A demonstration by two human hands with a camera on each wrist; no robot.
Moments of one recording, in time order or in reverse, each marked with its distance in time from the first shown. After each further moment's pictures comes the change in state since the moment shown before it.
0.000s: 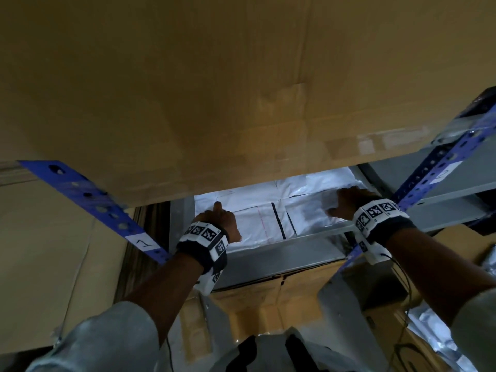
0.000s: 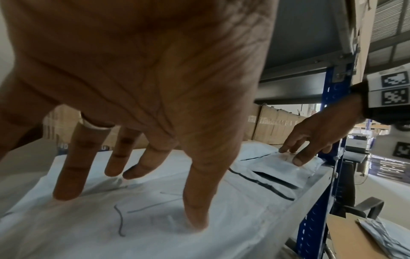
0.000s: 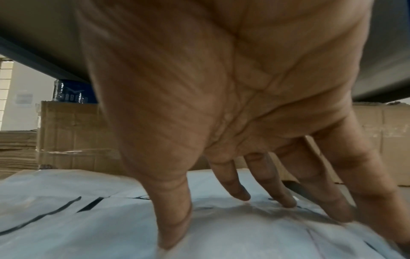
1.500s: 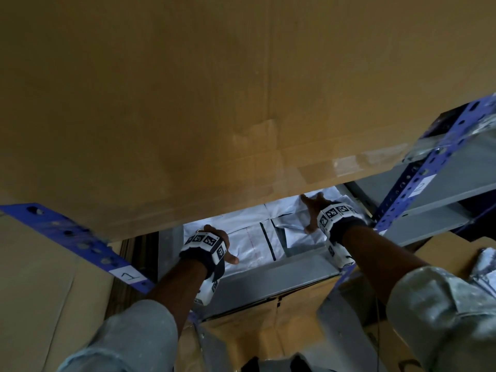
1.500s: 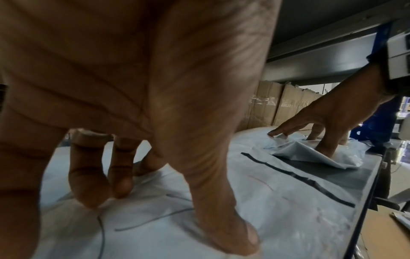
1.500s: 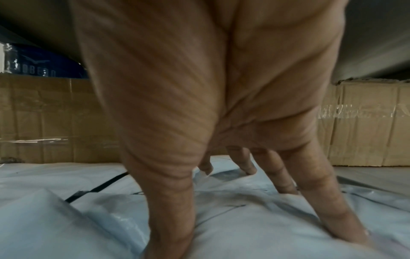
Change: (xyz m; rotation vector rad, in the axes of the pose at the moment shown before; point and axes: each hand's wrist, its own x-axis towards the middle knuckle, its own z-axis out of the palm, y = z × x) left_hand 0.087 -0.001 0.024 -0.001 -0.084 0.073; right_hand 0.034 -0.025 -0.003 -0.042 -0.080 -0.132
